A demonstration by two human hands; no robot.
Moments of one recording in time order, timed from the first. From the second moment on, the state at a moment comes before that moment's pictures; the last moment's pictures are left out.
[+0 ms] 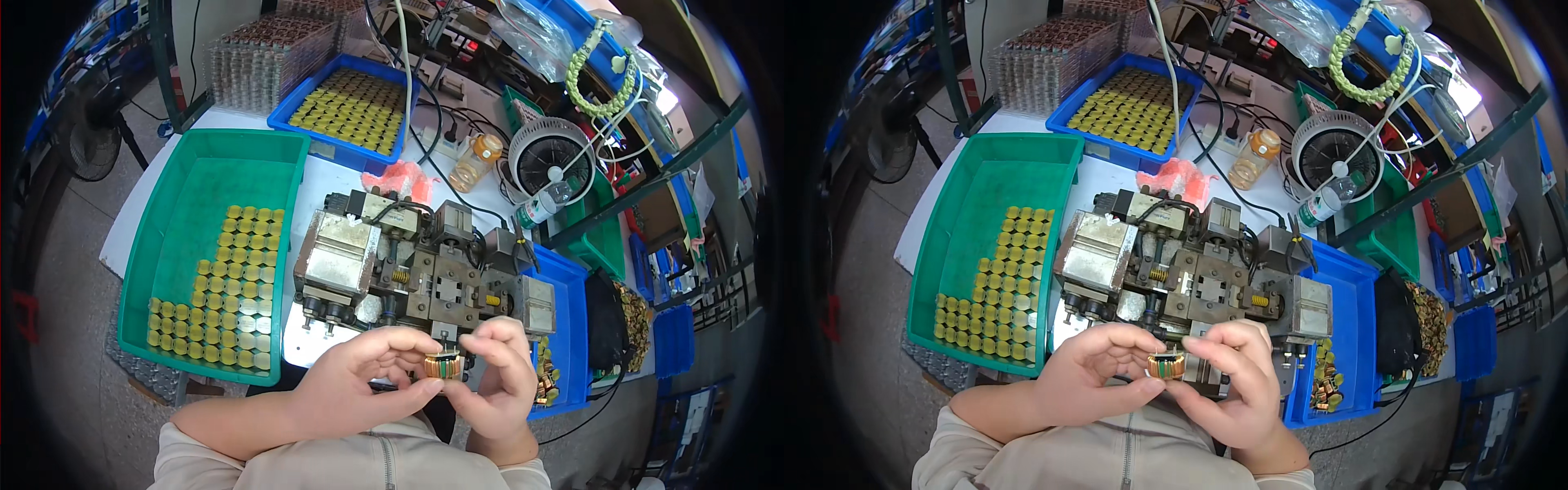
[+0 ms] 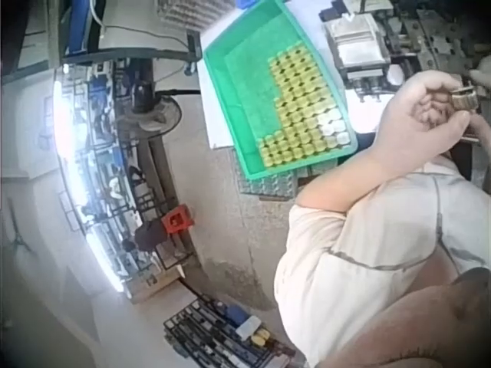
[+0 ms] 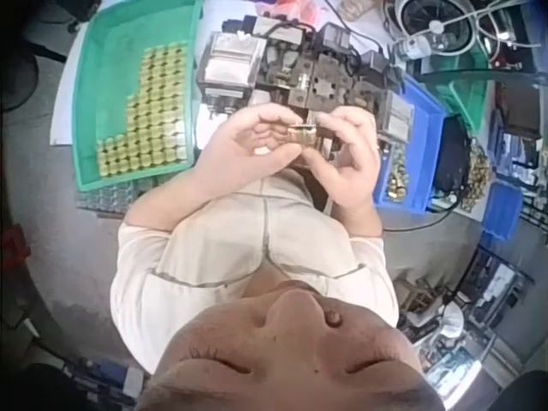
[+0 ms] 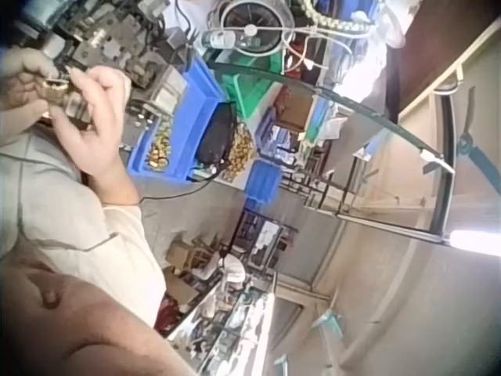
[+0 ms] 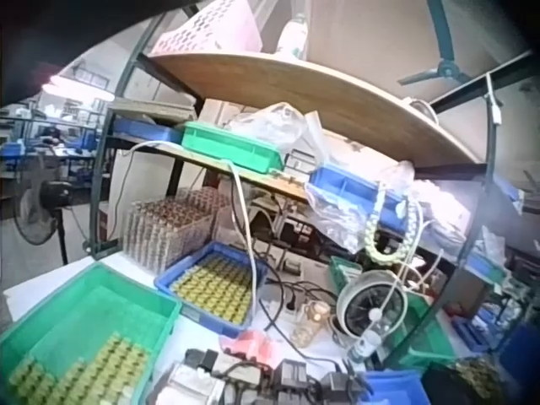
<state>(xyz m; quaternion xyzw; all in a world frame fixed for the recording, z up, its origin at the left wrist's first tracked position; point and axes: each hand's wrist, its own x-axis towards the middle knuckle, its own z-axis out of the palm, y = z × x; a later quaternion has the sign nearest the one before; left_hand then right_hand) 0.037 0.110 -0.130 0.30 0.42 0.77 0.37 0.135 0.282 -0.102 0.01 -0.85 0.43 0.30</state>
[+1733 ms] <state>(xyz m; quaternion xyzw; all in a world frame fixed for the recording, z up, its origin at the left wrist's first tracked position) 0.028 0.097 -0.134 0.54 0.60 0.59 -0.02 0.141 0.284 -0.105 0.11 -0.85 0.44 0.26</state>
